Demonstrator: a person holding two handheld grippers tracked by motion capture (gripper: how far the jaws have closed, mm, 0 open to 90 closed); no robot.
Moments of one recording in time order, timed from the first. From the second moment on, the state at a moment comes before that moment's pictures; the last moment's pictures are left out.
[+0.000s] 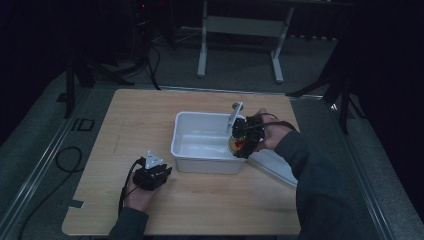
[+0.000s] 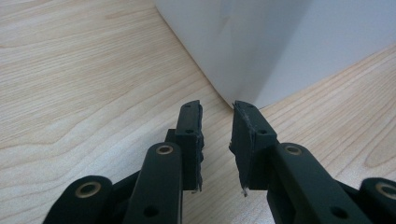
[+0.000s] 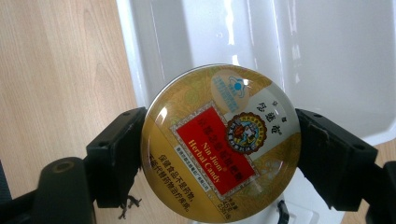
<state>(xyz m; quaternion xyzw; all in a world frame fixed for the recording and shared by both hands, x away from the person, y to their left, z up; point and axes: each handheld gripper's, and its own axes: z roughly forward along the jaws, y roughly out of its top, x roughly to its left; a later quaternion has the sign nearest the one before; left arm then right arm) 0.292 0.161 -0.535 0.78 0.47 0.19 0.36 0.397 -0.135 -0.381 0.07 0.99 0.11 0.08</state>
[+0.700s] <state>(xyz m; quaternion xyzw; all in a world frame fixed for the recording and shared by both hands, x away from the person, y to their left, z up) 0.292 0.163 -0.534 0.78 0.47 0.19 0.36 0.405 -0.123 -0.390 0.07 0.99 0.10 0.09</state>
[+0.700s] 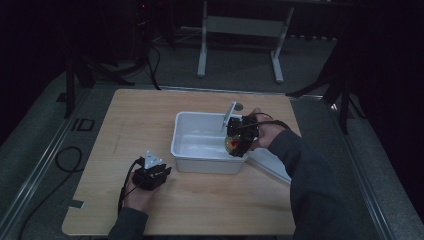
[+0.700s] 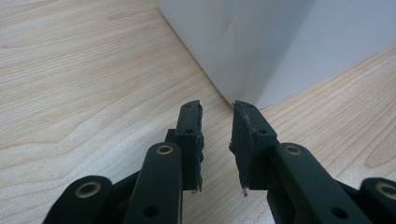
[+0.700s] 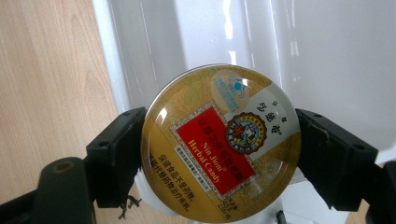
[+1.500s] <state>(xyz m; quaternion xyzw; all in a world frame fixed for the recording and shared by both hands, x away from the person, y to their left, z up) 0.291 0.164 -0.534 0.78 0.47 0.19 0.36 0.411 -0.116 -0.397 0.08 0.99 0.10 0.08</state>
